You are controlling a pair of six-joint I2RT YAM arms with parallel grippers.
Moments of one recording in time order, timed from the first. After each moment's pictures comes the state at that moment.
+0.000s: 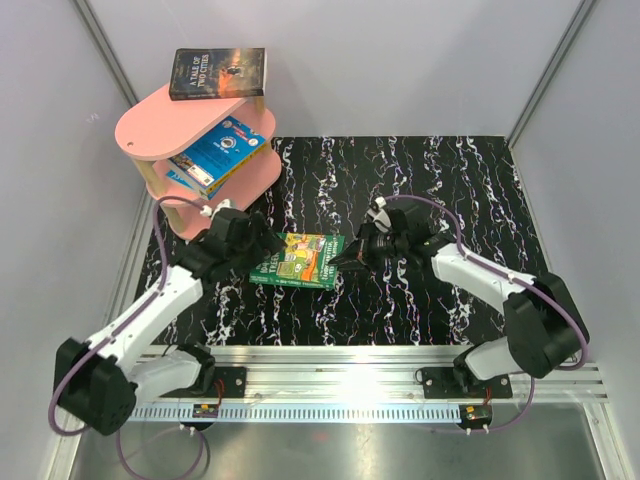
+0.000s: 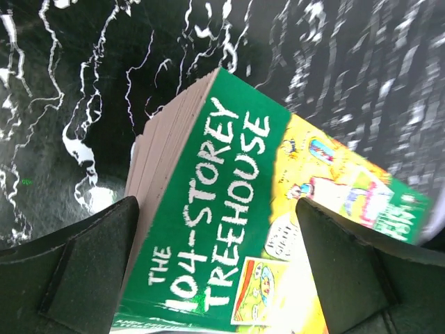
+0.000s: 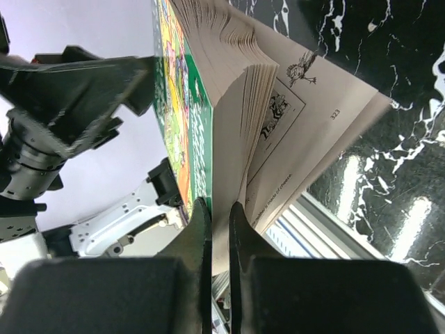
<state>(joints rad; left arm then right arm) -0.48 1.11 0.81 -0.50 -0.07 -0.93 0.54 1.44 0.85 -0.05 -0.70 1.09</state>
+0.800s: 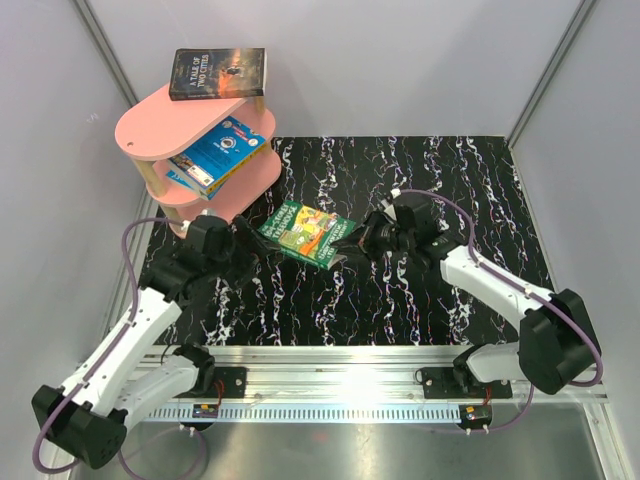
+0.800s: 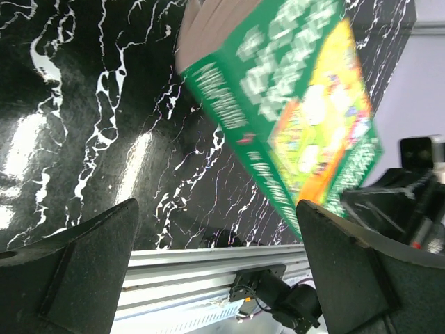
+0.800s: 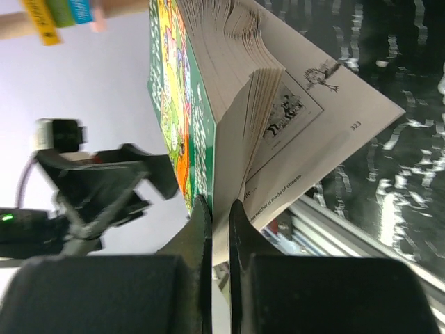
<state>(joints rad) -0.44 0.88 0.86 -0.72 0.05 -1.15 0.55 1.34 0.87 -0.07 -0.52 1.26</state>
